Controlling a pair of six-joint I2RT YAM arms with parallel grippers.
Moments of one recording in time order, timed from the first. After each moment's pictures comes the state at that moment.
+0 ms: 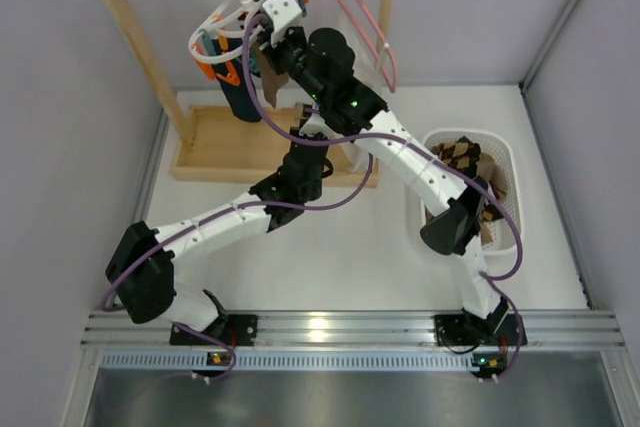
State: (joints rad) left arm -0.86 1.45 1.06 0.28 -0.84 0.11; right arm 0.87 2.16 2.47 -0.09 0.13 -0.30
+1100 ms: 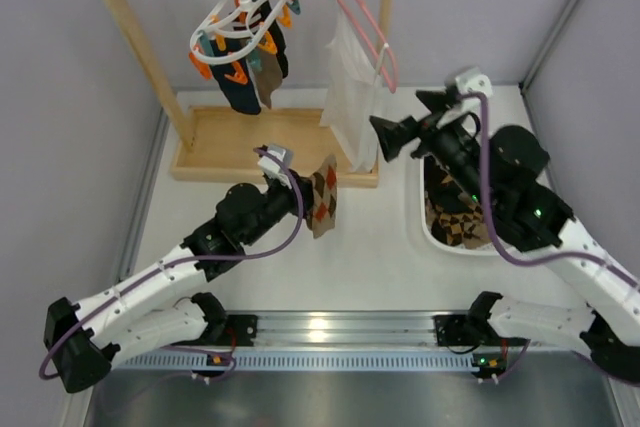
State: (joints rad) left arm -0.85 0.88 0.70 0.13 -0.20 -0.33; right arm 0.88 1.08 1.40 -0.15 0.24 -0.07
